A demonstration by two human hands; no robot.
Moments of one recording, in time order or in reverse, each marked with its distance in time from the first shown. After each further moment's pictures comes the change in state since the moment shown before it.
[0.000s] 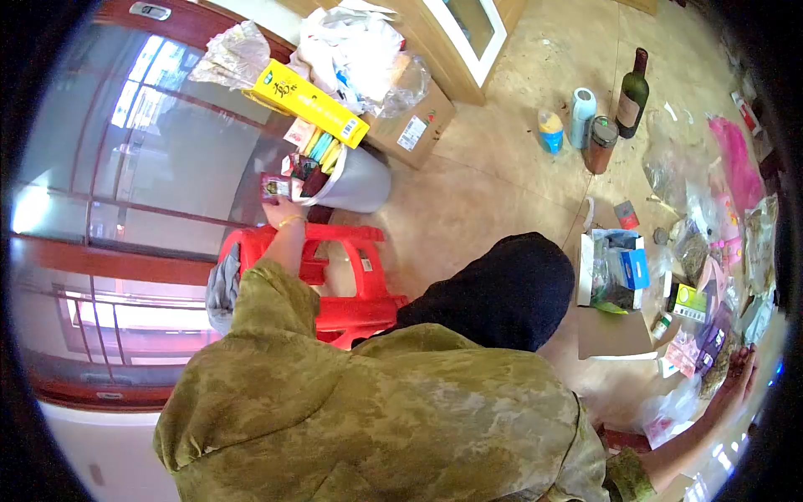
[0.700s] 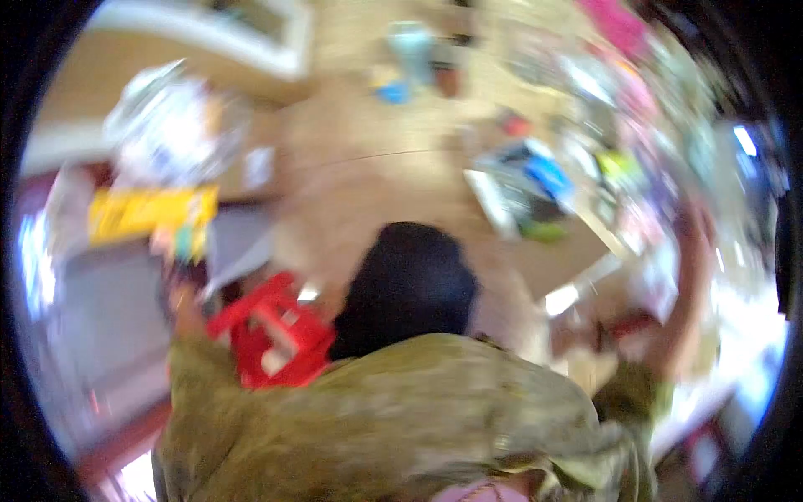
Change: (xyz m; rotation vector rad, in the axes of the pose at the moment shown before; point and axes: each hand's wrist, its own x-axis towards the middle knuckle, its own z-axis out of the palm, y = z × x) left_hand 0.081 -0.070 0.130 0.738 -0.632 0.569; right_hand -0.041 -0.006 0.087 -0.360 0.138 0.105
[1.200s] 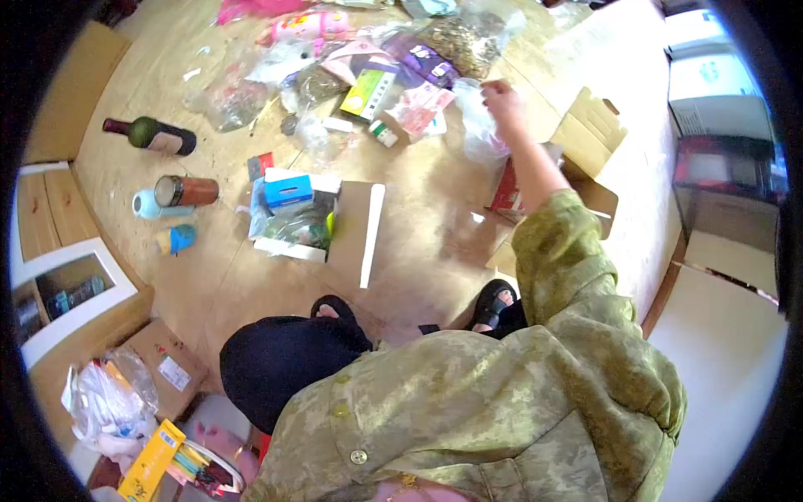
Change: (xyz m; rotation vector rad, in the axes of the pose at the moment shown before) left_hand -0.110 0.165 -0.026 -0.594 0.252 0.614; right_hand 0.024 0.186 -0.105 -0.312 0.518 0.167
